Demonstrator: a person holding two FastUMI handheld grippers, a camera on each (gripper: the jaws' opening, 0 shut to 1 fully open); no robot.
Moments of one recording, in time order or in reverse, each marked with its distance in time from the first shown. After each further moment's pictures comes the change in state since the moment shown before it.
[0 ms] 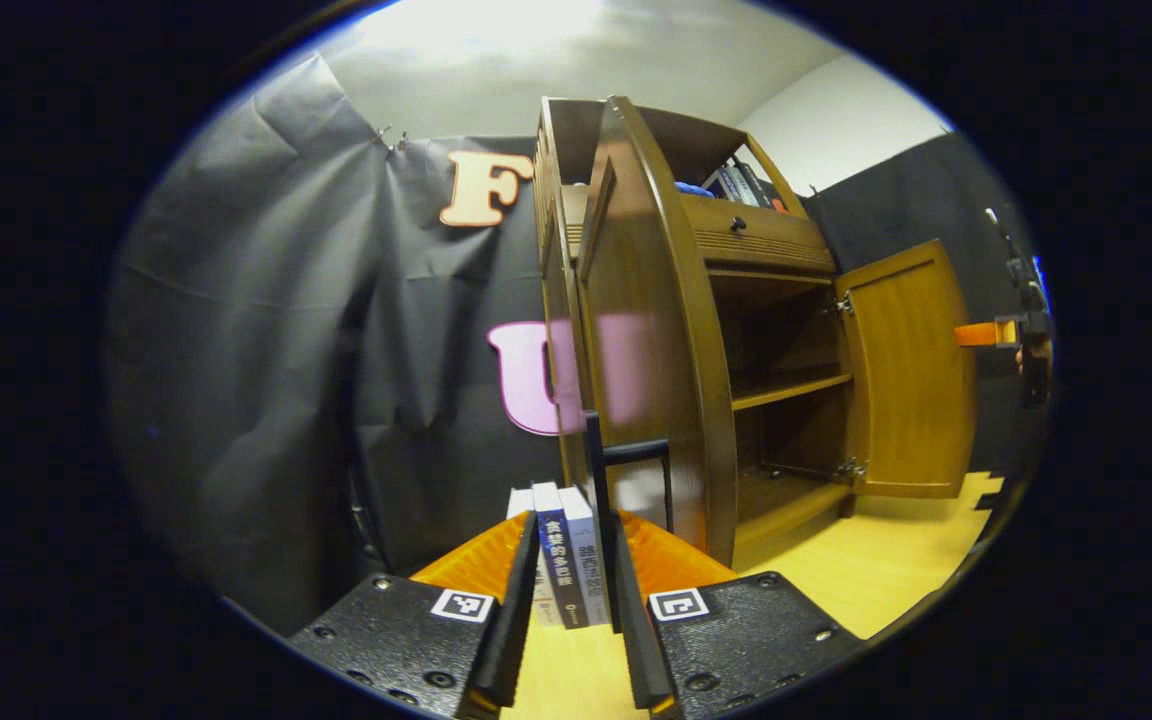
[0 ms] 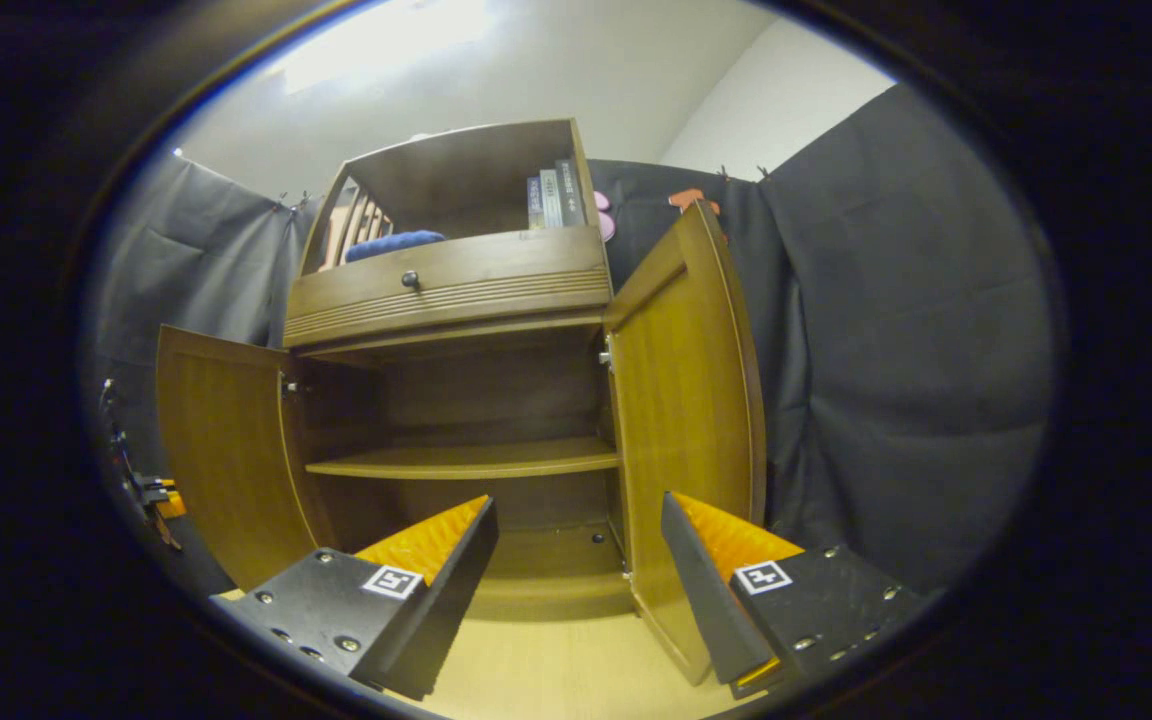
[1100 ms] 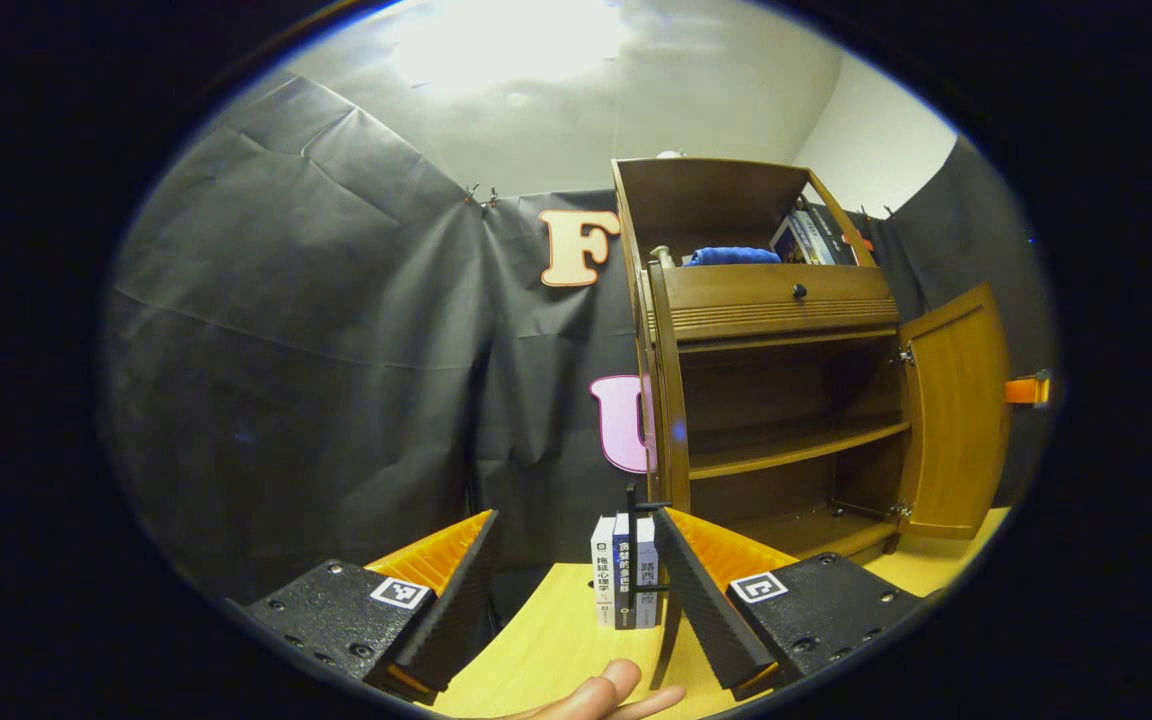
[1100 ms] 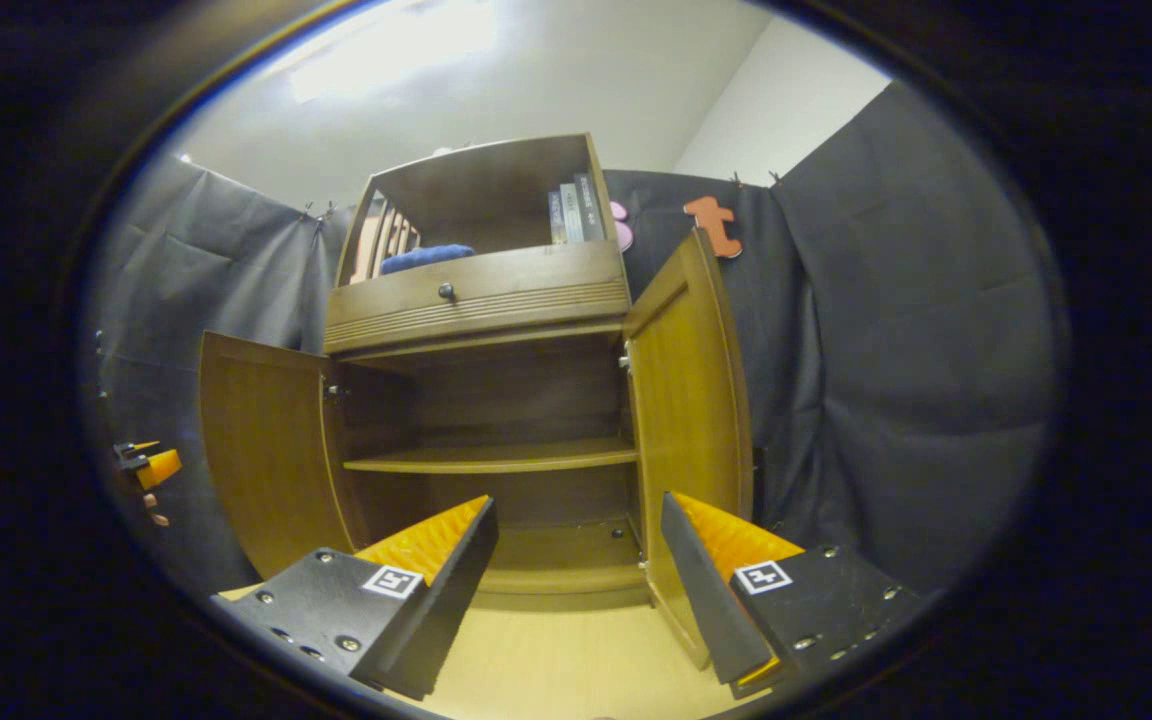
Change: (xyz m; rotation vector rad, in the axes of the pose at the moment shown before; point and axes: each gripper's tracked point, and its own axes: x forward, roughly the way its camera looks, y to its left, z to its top) left arm -0.103 0.008 0.083 -0.033 -0.076 0.299; right arm -0.053 0.001 0.018 0.013 -0.046 0.061
